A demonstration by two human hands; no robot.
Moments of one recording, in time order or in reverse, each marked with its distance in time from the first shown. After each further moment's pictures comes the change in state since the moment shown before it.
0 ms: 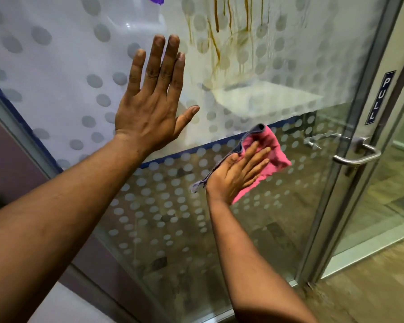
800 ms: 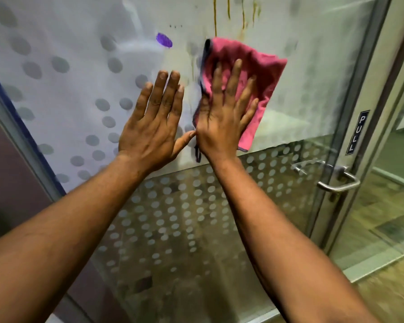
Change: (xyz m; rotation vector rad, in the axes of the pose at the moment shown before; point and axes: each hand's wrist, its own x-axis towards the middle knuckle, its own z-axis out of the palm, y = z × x) left_hand 0.001 -0.001 0.004 0.000 0.052 -0.020; right_hand 0.086 -0.146 -0.031 -0.098 -0.031 -0.757
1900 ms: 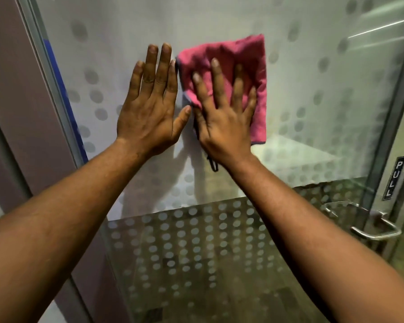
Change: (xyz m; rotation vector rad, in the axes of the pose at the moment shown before) left_hand 0.046 -0.092 -0.047 0.076 0.072 -0.197; right_hand 0.062 -0.065 -0.016 -0.035 -0.119 -0.420
